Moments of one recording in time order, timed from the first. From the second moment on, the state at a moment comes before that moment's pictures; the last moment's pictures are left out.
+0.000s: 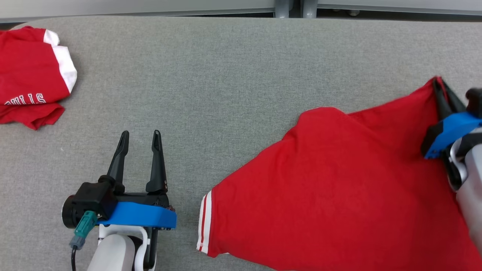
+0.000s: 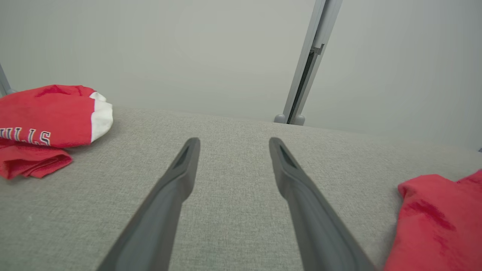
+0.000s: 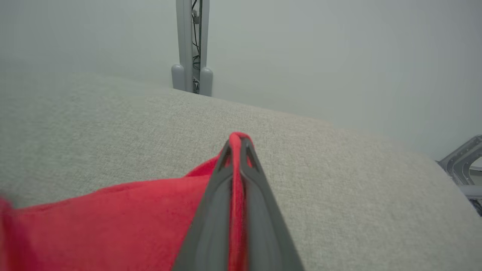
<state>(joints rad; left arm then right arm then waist) -0.28 0.05 -0.18 0.20 -0.27 0.06 -0.26 -0.77 -0.38 0.11 0.94 0.11 0.13 -0.24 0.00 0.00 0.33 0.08</state>
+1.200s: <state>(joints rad) -0.26 0.05 -0.18 0.21 -0.25 0.05 -0.26 -0.78 -0.40 -0.03 0.76 0.11 0.13 -0.26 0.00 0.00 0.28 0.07</state>
